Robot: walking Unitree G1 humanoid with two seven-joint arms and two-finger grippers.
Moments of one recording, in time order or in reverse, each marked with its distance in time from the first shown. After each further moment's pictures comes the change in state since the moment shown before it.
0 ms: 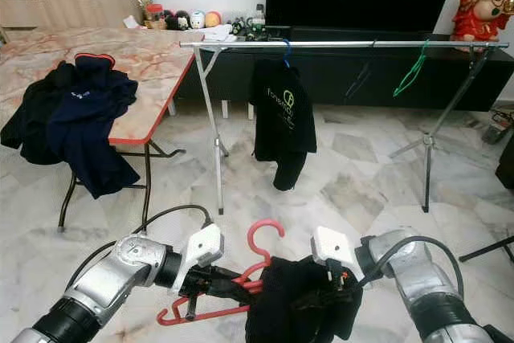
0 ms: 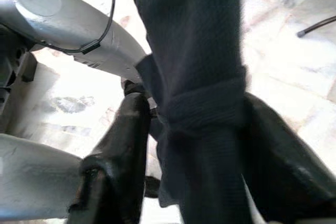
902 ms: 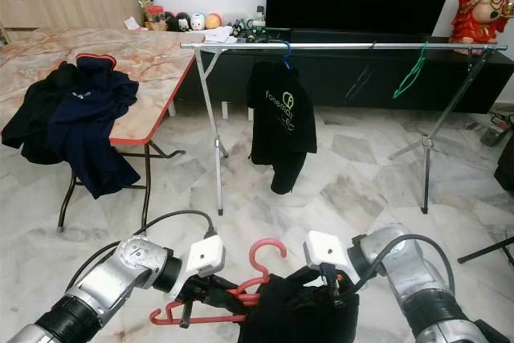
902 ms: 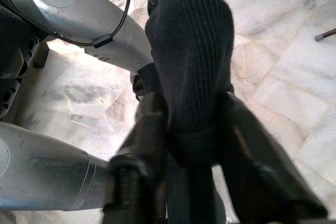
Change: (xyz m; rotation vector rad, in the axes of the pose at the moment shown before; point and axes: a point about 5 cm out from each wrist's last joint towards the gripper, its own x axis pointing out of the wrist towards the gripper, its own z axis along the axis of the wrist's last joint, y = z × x) left arm 0.003 0.003 -0.003 0.044 0.053 -0.021; right arm 0.010 0.000 0.005 -0.036 0.029 0.053
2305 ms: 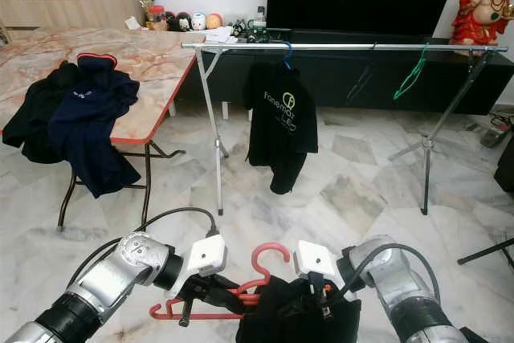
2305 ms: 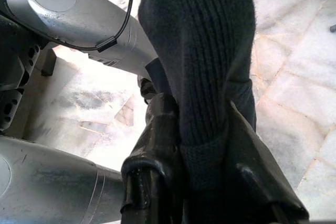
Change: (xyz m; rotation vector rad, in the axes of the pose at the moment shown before) left arm 0.001 -0.001 0.004 0.033 0.019 -0.018; right arm 0.022 0.004 -0.010 0.062 -0.006 0.014
